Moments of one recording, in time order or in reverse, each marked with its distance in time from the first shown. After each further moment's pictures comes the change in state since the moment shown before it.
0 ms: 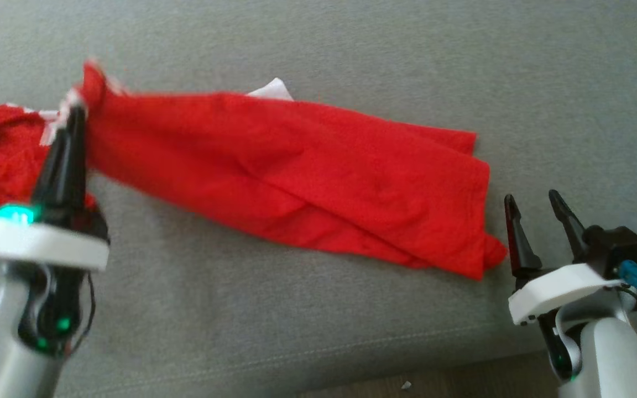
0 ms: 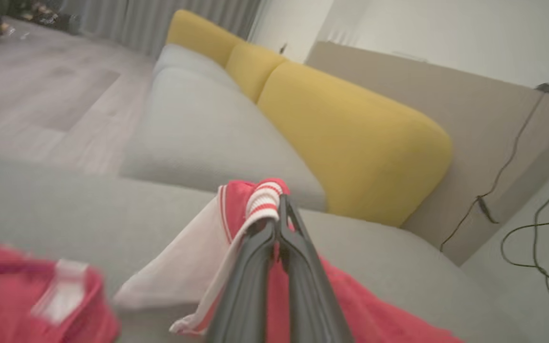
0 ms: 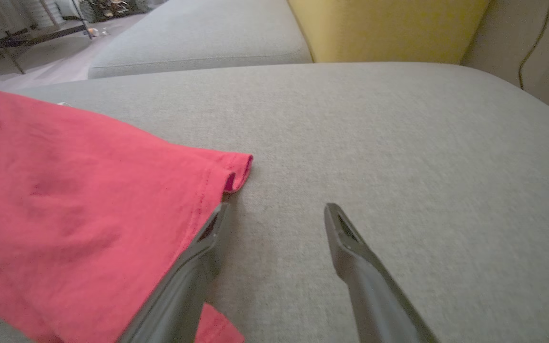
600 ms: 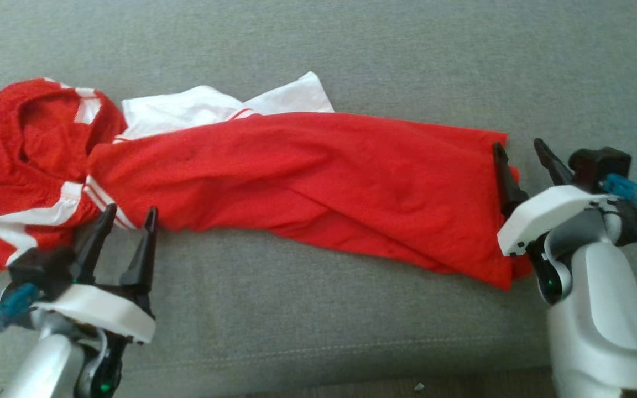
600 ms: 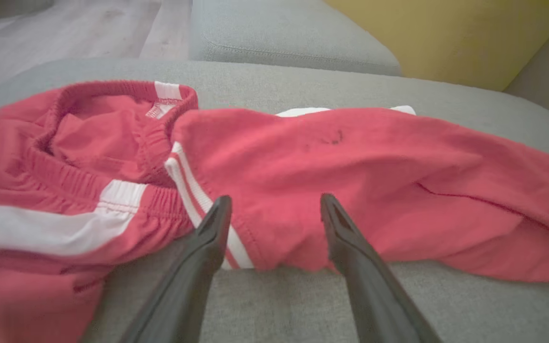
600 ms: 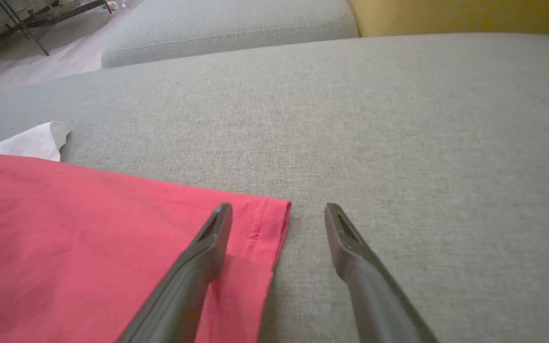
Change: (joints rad) left arm 0.184 -0.035 -0.064 0.119 0.297 0.046 0.017; right arm -0.274 -0.001 -0.016 0.207 0.029 0.000 0.139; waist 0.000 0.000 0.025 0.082
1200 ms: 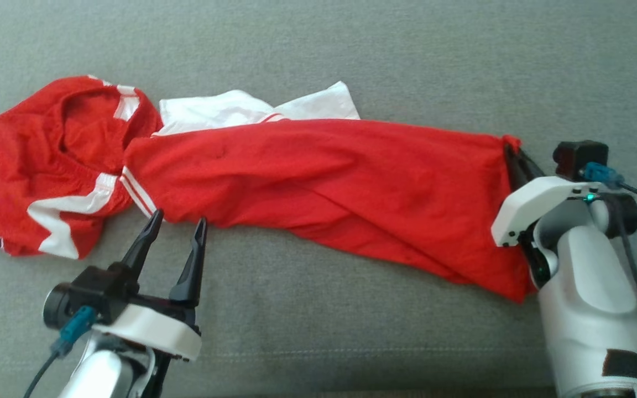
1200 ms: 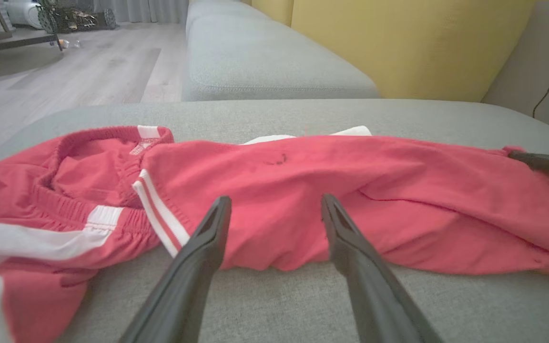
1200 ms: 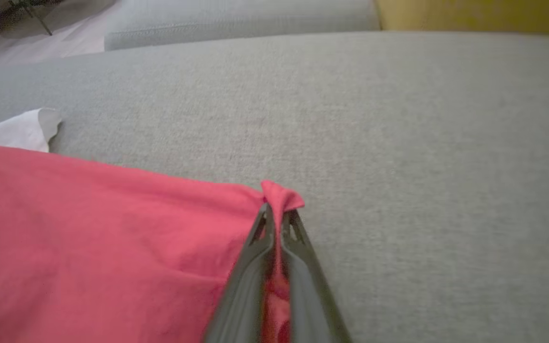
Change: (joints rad) left arm 0.054 -0.114 -0.026 -0.102 0.212 0.053 -0.010; right arm -0.168 -0.003 -0.064 0.350 -0.112 0.000 -0.091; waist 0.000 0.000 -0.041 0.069
